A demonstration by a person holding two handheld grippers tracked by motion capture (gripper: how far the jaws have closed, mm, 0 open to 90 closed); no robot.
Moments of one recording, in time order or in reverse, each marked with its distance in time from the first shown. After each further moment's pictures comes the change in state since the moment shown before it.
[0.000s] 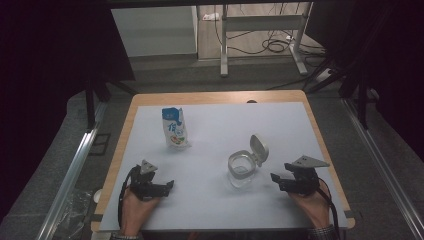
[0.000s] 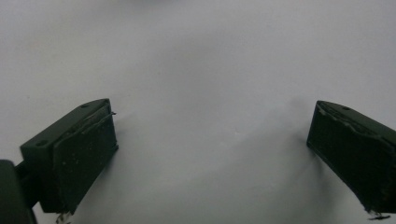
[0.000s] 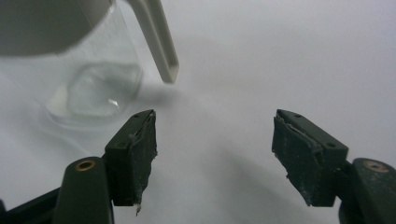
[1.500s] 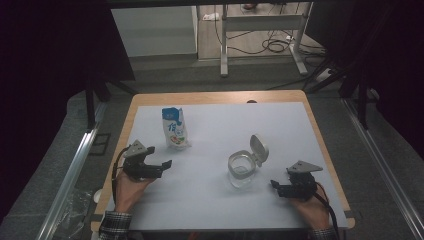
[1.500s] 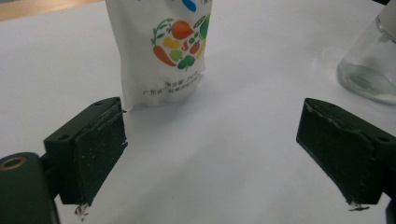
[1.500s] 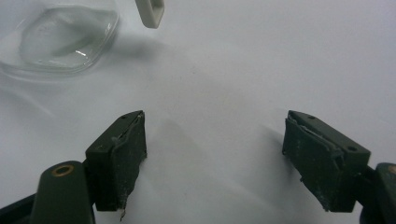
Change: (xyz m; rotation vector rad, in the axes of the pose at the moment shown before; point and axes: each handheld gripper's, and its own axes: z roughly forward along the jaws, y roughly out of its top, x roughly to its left) left arm 0.036 0.048 -0.017 -0.244 -0.207 0.081; right arm 0.000 -0.017 0.012 0.069 -0.049 -0.055
